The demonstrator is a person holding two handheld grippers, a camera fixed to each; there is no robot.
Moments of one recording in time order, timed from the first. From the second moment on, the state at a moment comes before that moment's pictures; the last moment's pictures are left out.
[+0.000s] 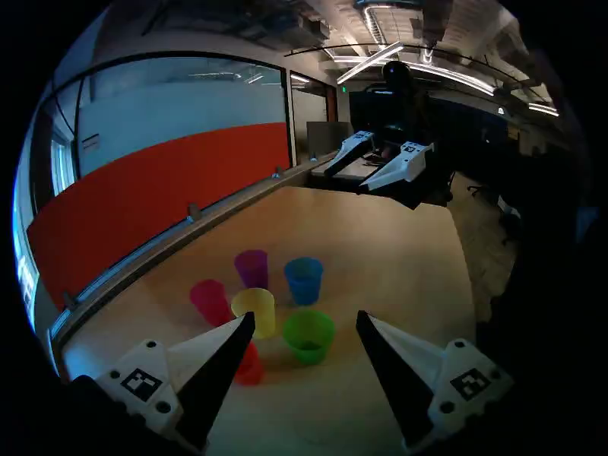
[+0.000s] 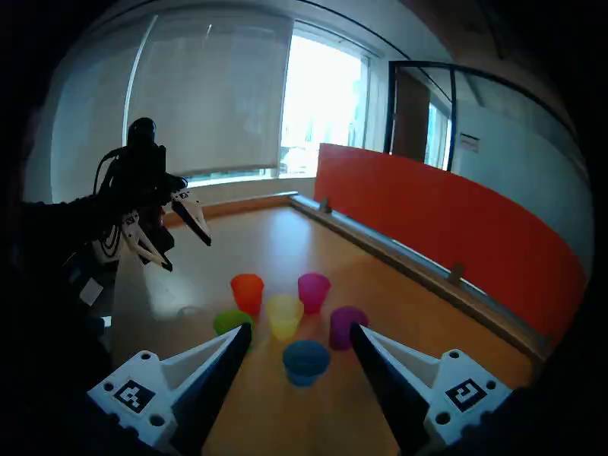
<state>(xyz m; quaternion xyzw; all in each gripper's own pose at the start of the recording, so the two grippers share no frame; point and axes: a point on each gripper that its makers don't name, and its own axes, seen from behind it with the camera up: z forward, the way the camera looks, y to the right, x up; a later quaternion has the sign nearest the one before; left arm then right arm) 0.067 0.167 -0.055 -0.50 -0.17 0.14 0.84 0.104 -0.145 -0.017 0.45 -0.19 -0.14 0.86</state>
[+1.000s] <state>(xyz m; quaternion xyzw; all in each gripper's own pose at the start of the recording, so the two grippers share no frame) -0.024 0.192 -0.045 -0.51 -0.22 0.18 0.81 0.049 -0.154 0.010 0.46 -0.22 -0.15 0.84</state>
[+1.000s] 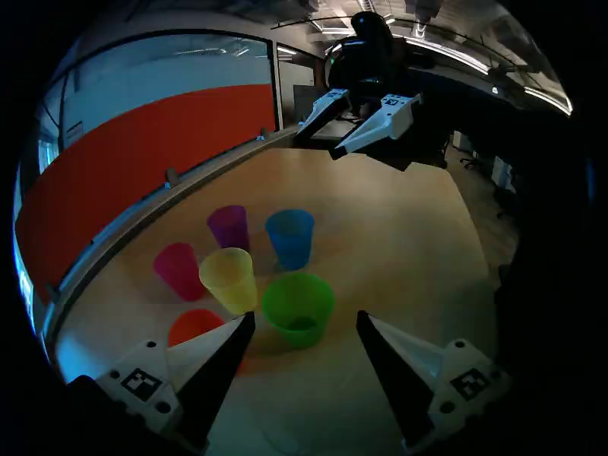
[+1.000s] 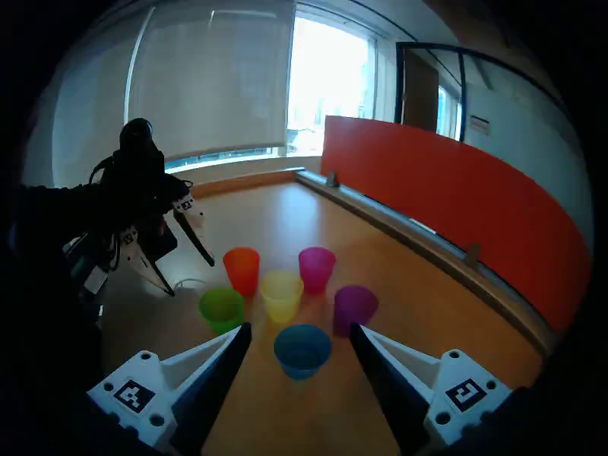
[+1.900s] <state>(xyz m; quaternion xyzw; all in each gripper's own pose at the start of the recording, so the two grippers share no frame) -0.063 0.219 -0.021 -0.51 -0.24 0.19 0.81 0.040 -0.143 0.014 0.46 -0.23 -0.15 0.85</state>
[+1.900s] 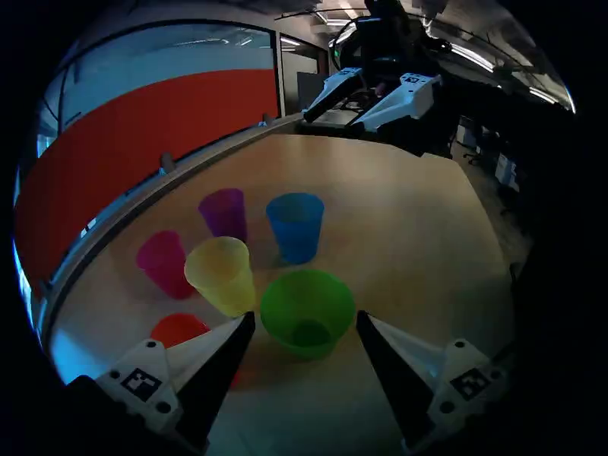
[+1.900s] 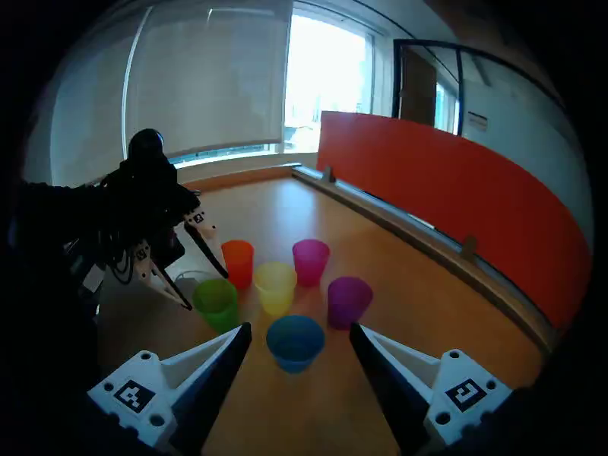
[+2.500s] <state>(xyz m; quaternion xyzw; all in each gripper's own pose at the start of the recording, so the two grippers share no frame) -0.073 0.235 -0.013 -0.51 -0.24 0.19 0.80 0.033 -0.138 0.016 0.45 -0.23 -0.15 0.85</state>
